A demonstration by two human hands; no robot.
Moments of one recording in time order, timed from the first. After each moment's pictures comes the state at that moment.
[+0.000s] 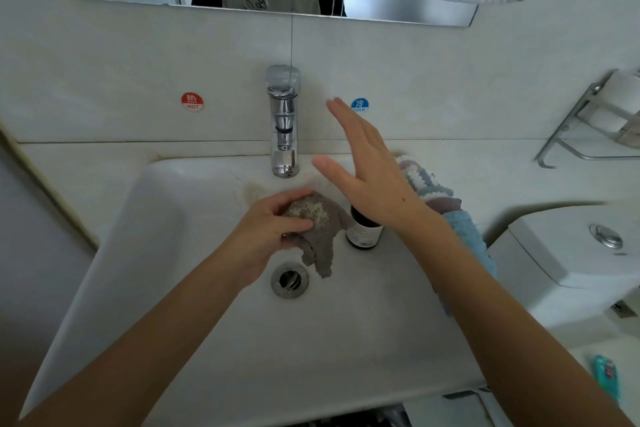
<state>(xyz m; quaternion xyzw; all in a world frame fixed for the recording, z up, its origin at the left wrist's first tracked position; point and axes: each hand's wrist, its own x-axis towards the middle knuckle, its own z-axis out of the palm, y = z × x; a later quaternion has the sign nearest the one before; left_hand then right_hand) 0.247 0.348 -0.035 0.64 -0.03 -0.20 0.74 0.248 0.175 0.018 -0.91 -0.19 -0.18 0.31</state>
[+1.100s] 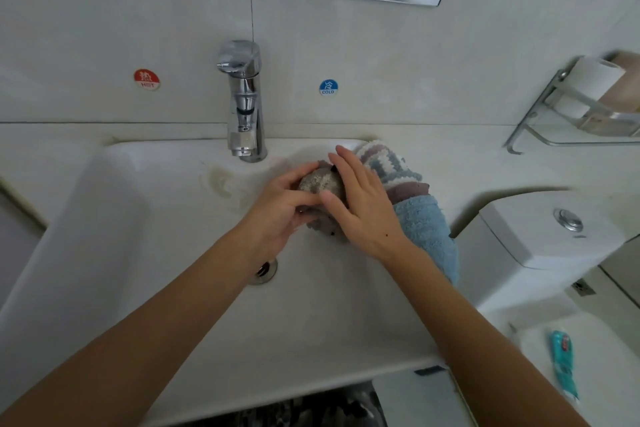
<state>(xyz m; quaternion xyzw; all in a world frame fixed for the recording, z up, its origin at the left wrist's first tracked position) 0.249 0.282 -0.037 0.56 -0.04 -0.22 0.80 0.224 0.130 -0.054 -0.95 -0.10 -0.14 0.25</state>
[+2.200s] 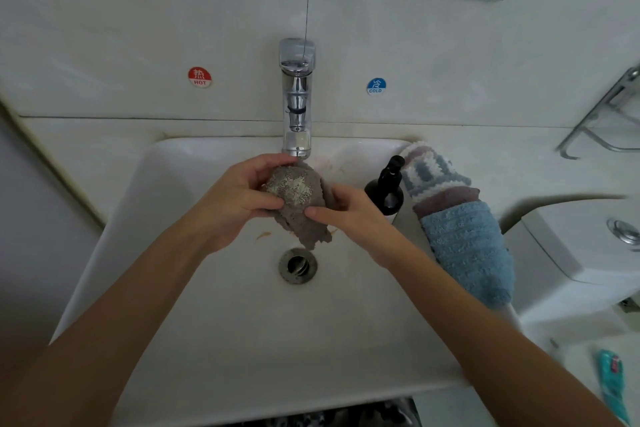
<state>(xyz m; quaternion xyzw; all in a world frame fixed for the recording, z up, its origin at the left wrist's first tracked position) 0.265 0.391 -0.028 0.69 -0.11 -0.15 0.70 0.246 0.197 -0.058 -0.79 -0.02 0.09 0.60</state>
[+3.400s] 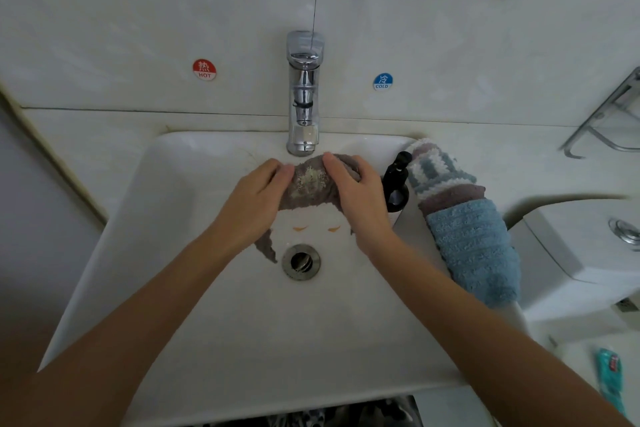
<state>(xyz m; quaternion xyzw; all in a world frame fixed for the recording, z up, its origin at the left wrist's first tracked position) 0.256 0.373 -0.038 0.85 -0.08 0.00 0.52 0.251 0.223 -0.045 -0.71 0.10 -0.08 0.69</state>
